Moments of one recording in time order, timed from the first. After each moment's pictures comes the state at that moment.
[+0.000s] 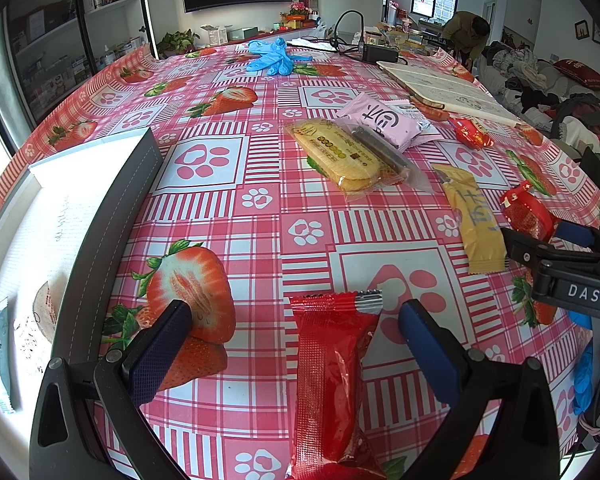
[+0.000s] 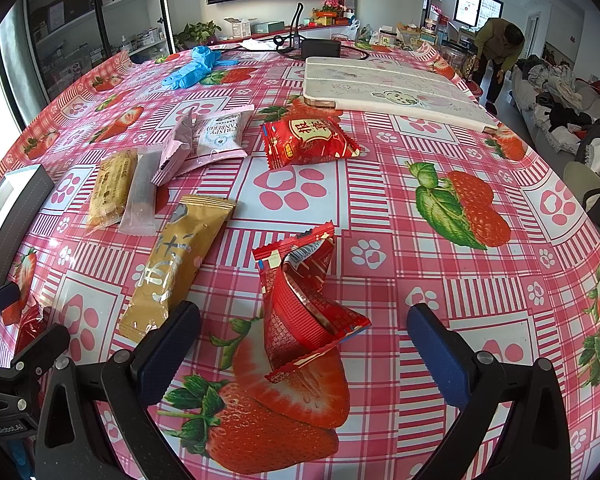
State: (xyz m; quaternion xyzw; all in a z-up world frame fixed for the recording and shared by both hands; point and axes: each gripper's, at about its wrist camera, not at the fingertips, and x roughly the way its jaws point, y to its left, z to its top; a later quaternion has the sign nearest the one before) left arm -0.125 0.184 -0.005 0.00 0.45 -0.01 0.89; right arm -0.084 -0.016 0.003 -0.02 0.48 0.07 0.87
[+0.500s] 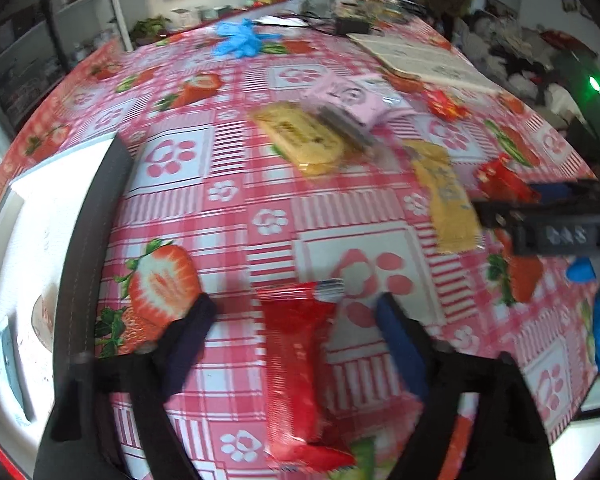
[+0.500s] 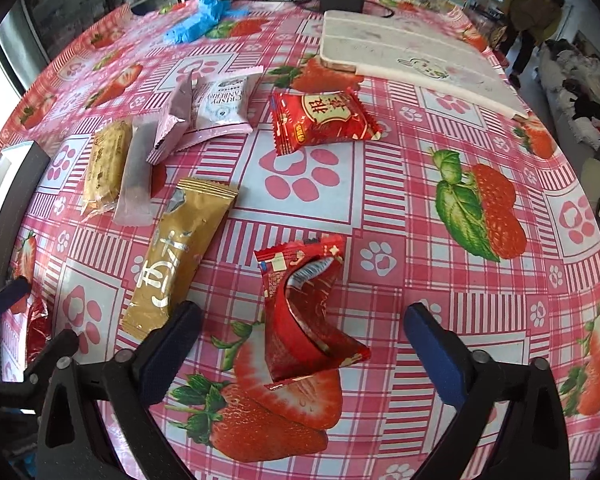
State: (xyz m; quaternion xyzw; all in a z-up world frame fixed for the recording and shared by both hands) left arm -0.117 0.168 0.007 0.03 0.50 -0.05 0.86; right arm -0.049 -0.012 0.010 -0.05 0.58 0.10 0.81
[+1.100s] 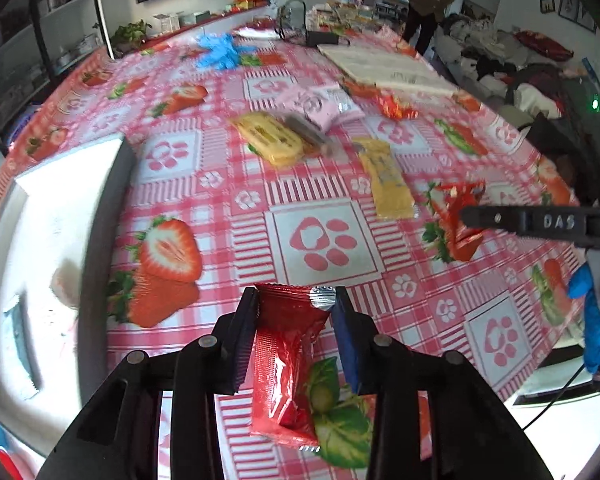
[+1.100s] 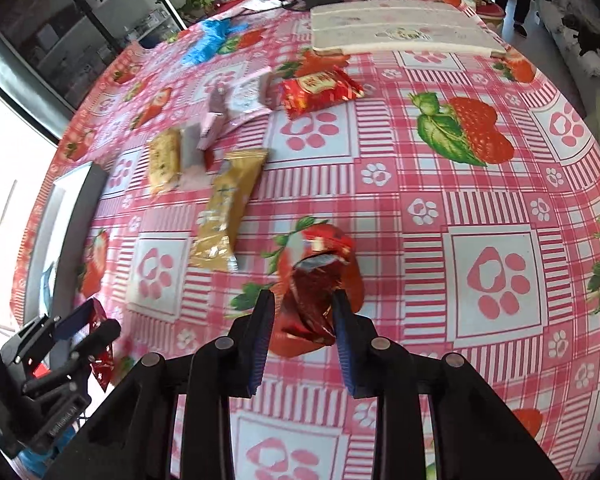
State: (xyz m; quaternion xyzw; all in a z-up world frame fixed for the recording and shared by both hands) left arm -0.166 0.176 0.043 0.01 0.49 -0.09 0.87; right arm -0.103 -0.042 0.038 0.08 0.59 0.14 0.79
